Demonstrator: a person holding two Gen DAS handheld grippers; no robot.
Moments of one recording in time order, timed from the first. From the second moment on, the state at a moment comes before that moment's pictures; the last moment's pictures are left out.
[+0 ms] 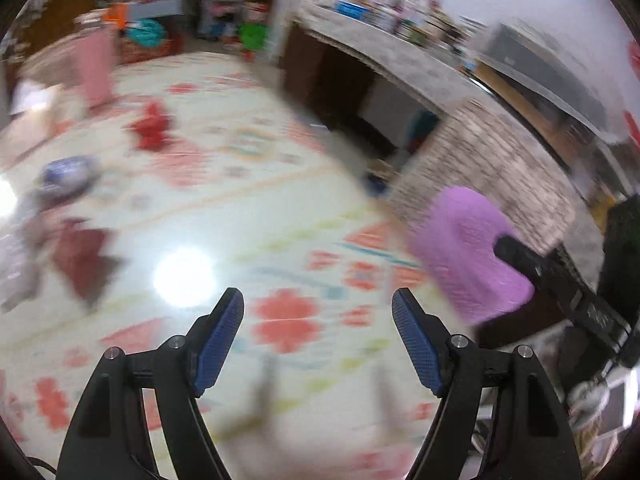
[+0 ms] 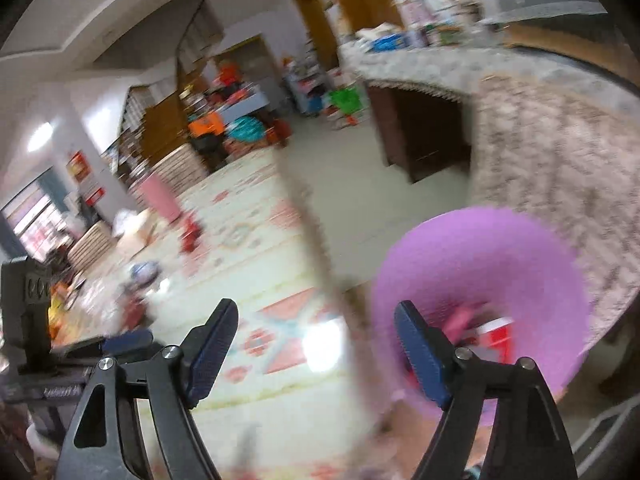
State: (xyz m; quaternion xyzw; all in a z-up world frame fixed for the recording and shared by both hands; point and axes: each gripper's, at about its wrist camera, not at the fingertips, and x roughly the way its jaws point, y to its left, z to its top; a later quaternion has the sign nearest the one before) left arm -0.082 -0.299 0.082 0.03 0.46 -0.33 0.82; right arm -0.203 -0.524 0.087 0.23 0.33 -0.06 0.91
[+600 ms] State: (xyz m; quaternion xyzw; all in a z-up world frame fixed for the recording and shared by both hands) left arm 0.043 -0.075 0.052 -0.04 0.47 -0.12 0.87; right arm -0.104 -0.371 0.027 0.22 0.40 0.07 0.89
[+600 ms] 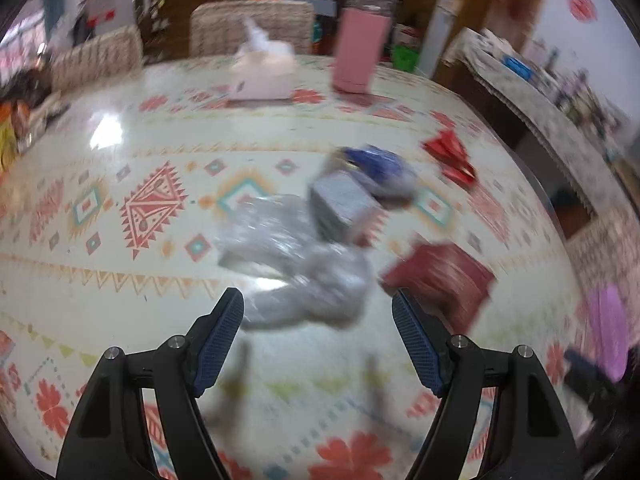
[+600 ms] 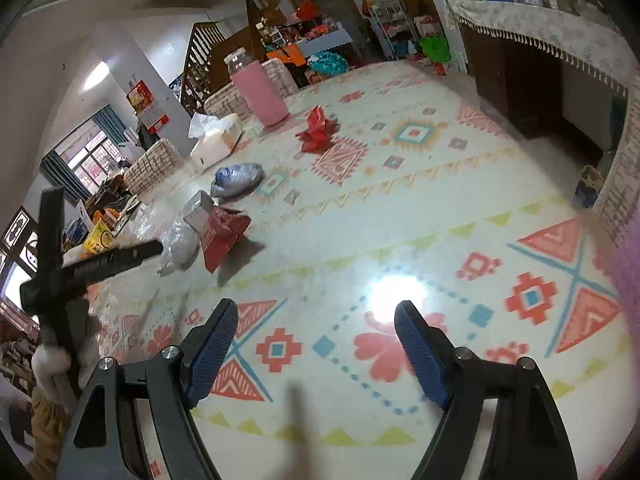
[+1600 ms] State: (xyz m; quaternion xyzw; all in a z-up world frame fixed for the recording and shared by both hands) left arm 0.059 -0.043 0.037 -0.14 0.47 -0.17 0.86; right arm -0.053 -0.315 0.042 0.12 0.43 0.09 0.89
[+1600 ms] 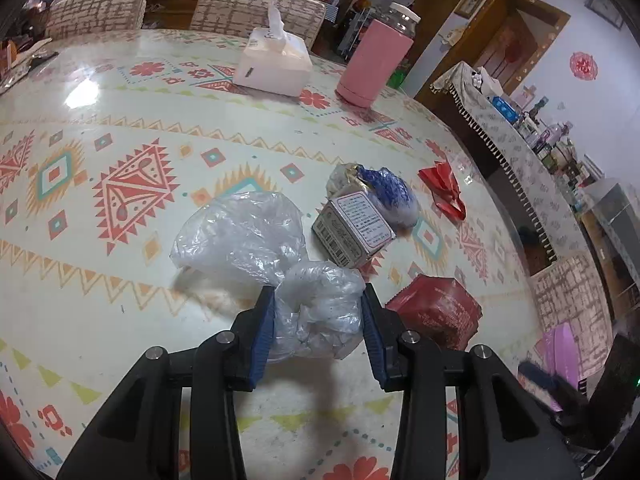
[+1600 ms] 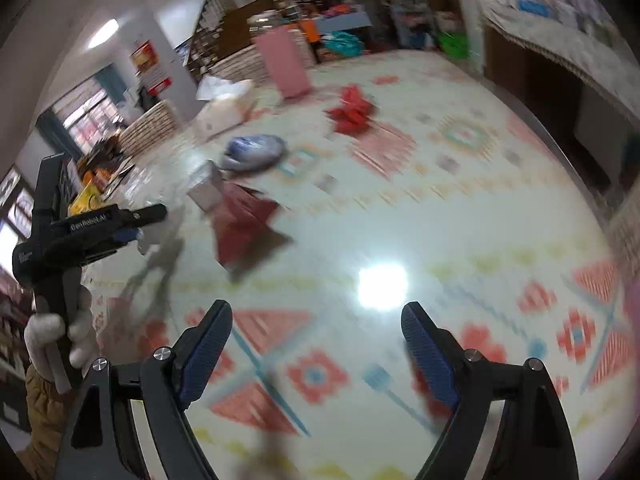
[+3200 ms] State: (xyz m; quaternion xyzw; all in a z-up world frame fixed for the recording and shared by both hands) left arm 0.040 -0.060 0.047 -0.07 0.43 -0.14 0.89; right arm -0.143 -0.340 0.071 0.13 0.38 -0.02 0.92
